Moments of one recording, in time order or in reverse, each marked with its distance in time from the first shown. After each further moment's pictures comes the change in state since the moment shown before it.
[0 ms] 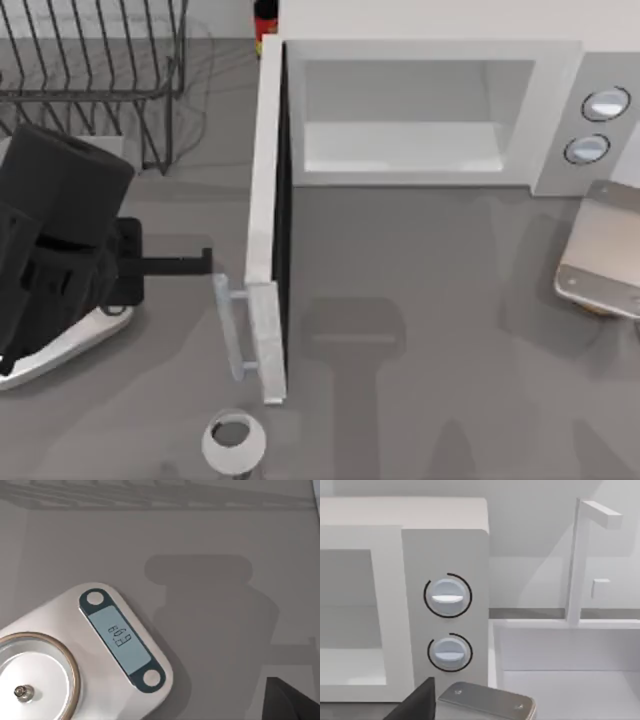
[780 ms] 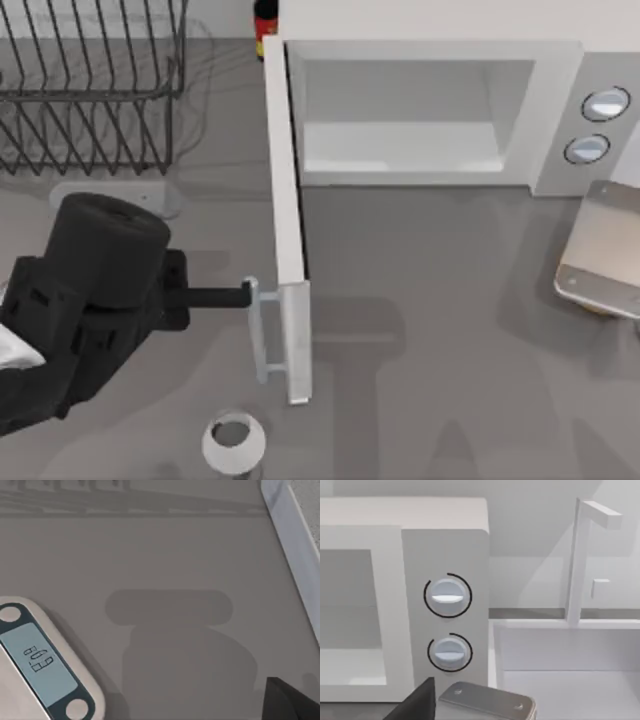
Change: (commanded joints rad) left arm -0.055 0.076 -0.192 0.397 0.010 0.002; right arm 0.000 0.000 0.000 0.000 0.000 0.000
